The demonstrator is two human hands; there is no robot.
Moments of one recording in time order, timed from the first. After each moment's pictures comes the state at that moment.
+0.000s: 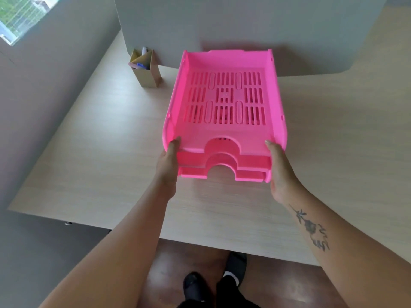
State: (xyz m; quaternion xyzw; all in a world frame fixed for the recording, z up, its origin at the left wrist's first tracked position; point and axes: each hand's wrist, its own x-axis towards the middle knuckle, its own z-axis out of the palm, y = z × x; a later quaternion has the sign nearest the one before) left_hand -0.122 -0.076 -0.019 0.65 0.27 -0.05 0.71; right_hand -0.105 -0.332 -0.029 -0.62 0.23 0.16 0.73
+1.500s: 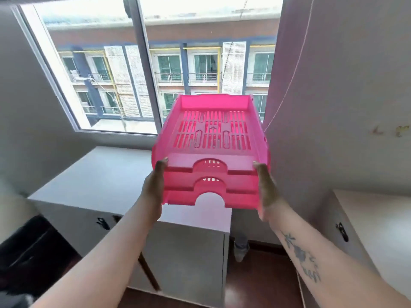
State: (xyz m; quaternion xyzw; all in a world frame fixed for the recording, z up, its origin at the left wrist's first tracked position) left_hand -0.853 -0.006 0.170 0.36 0.55 0.58 0.48; right_hand -0.600 0.020 0.160 -0.42 -0.42 0.60 0.54
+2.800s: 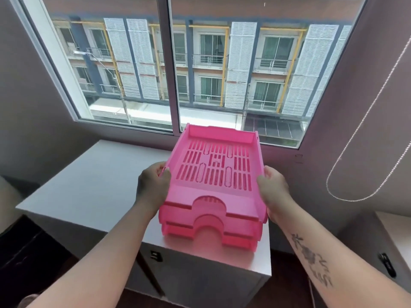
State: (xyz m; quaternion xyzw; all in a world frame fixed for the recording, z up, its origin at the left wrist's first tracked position) left_hand -0.972 0.094 0.157 0.48 0.71 0.47 0.23; right_hand -0.712 0.128 0.173 -0.62 -0.48 0.46 0.41
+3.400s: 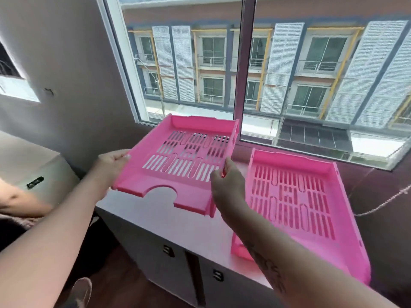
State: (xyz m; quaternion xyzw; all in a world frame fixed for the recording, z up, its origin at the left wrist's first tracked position) left_hand -1.261 0.081 0.173 0.35 0.75 0.51 0.23; right_hand -0.984 0.125 0.166 -0.51 -0.59 0.47 0.41
